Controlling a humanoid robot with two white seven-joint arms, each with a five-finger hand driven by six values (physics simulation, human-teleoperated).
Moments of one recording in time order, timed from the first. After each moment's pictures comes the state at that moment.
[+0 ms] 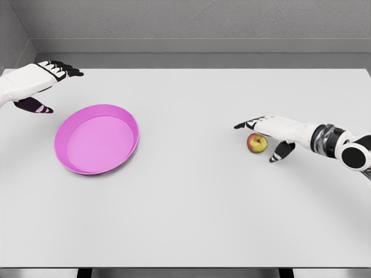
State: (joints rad) left arm -0.79 0.94 -0.85 -1.14 -0.37 -0.61 -0.06; right arm -0.59 -0.84 0.82 -1.62 0.24 -0.02 0.48
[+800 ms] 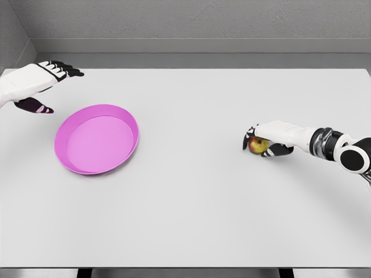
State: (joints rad) left arm -0.79 0.94 -0.85 -1.14 -0.37 -0.61 -0.06; right arm -0.59 -0.84 0.84 -1.62 0.23 -0.03 0.48
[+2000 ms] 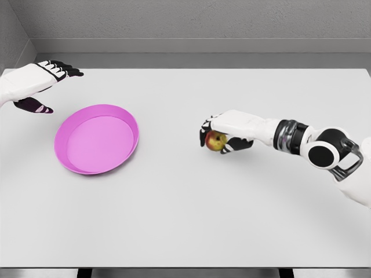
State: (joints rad) left arm -0.79 0.94 -0.85 -1.14 -0.37 -0.61 -0.06; right arm -0.64 -0.69 0.84 -1.75 0.24 -0.04 0.48
